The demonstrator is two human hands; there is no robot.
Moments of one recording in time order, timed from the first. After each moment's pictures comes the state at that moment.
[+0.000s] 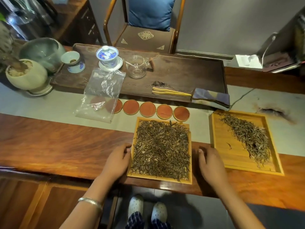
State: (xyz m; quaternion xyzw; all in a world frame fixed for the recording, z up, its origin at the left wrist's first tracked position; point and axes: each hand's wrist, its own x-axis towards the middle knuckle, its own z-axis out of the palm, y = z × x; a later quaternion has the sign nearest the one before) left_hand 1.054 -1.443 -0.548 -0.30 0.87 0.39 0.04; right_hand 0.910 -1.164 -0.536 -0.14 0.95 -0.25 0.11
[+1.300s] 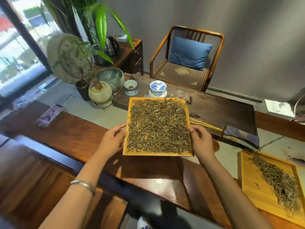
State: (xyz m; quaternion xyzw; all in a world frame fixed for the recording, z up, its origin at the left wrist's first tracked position) left_hand 1.112 -1.567 -0.402 -0.39 0.68 0.60 -0.18; right_hand 0.914 -1.357 -0.402 -0.18 0.79 -0.57 0.14
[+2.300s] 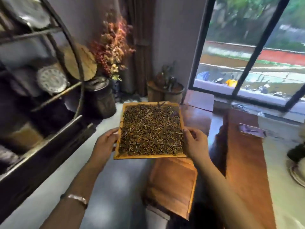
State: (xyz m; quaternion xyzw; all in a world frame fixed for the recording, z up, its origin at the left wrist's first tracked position) left_hand 1.462 -1.271 -0.332 -0.71 0.15 0.24 -0.64; right_hand 1.283 -1.488 -0.336 -0.72 0.37 -0.34 0.47
